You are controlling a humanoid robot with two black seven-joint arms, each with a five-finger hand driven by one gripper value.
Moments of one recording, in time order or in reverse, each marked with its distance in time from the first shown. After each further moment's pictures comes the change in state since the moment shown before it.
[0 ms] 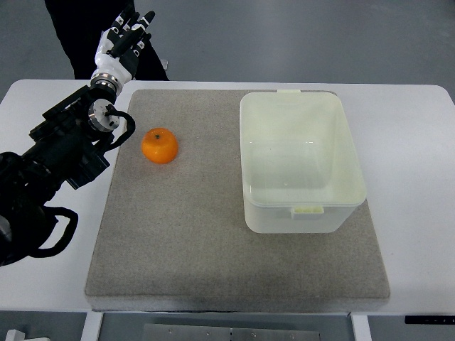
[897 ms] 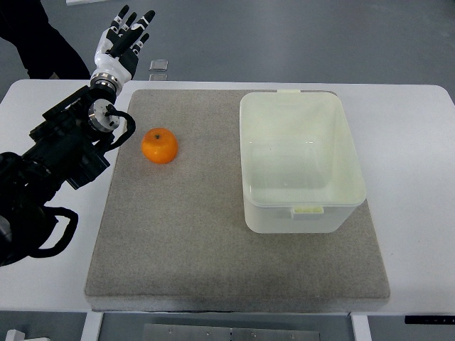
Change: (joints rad) left arm 0.001 0.000 0.000 -0.002 -0.005 0.000 -0.008; right arm 0.000 0.000 0.000 0.000 0.000 0.000 0.000
